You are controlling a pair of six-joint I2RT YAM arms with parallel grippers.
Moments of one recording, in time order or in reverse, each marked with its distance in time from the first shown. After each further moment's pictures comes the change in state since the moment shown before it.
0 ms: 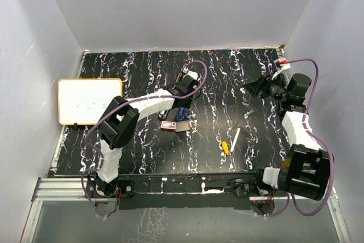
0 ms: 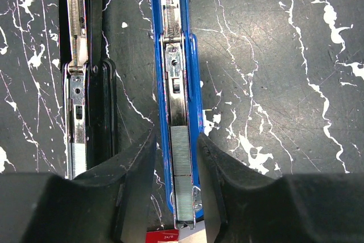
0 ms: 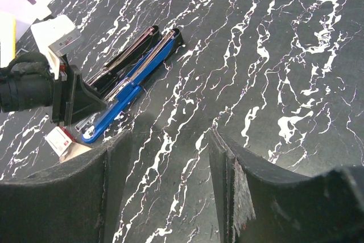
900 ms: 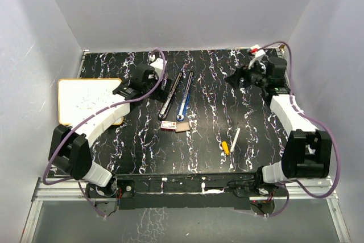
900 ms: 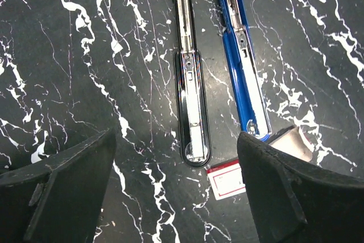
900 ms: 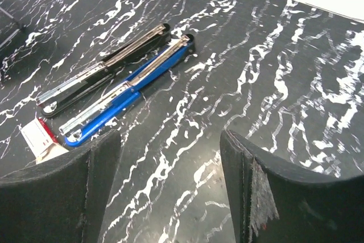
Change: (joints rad) left arm 0.246 -0.523 -0.294 0.048 0.283 0.271; right arm 0.220 0.129 0.202 -0.134 0.145 -0.178
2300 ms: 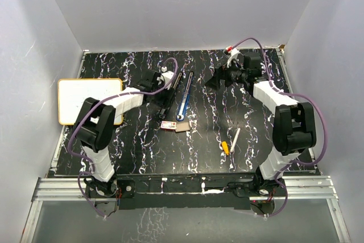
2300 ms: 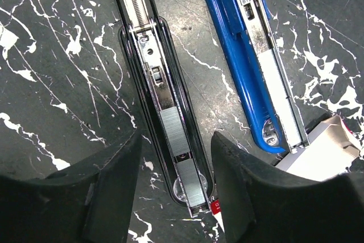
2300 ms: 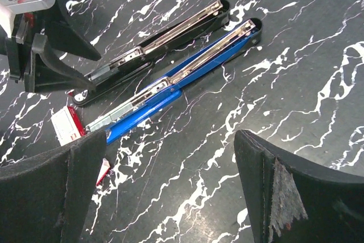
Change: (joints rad) left arm 0.071 0.327 0.007 0.083 0.284 0.108; right arm 0.190 0.305 0.191 -0.047 -0.030 0.013
